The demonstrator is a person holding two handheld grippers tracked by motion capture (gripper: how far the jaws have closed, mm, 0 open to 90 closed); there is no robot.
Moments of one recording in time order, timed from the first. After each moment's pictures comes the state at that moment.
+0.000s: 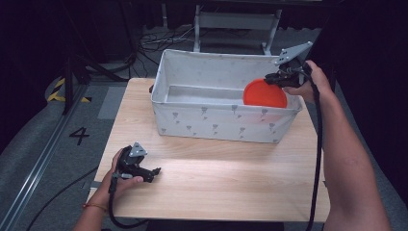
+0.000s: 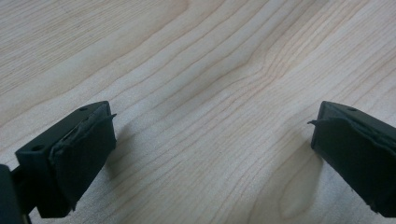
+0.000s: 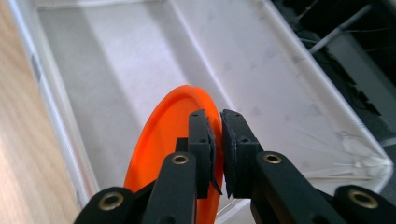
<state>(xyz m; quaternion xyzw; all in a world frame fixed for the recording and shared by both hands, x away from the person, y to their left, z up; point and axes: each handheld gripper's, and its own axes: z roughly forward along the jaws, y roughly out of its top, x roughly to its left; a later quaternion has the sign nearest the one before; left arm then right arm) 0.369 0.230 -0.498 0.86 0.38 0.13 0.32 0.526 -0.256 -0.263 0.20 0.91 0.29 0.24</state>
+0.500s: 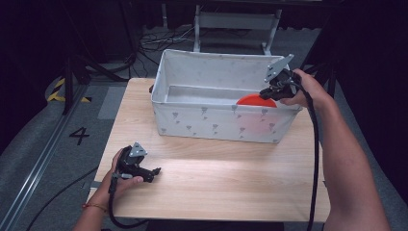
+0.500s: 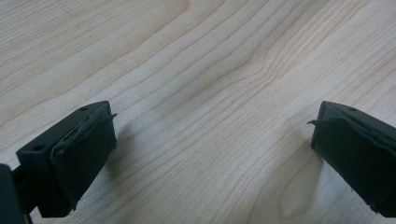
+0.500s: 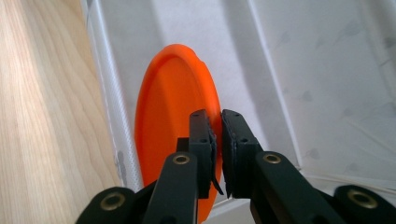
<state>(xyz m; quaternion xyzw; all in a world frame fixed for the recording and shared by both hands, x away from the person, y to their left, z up) 0.369 0.230 -0.498 0.86 0.38 0.13 0.32 0.522 -0.240 -0.289 0.11 0.95 0.22 0.18</state>
